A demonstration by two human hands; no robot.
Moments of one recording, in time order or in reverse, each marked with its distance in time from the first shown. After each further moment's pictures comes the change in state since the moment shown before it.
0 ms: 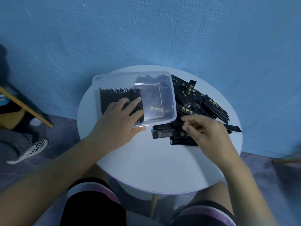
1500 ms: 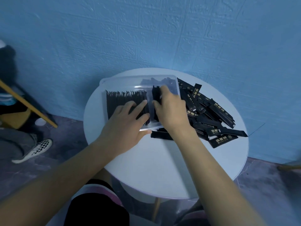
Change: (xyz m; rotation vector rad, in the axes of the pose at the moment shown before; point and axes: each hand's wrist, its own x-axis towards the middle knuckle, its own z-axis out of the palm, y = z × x) left_hand -0.002 0.003 0.004 0.008 0.038 -0.017; right_hand 0.091 -0.073 0.076 -0.246 0.102 -0.099
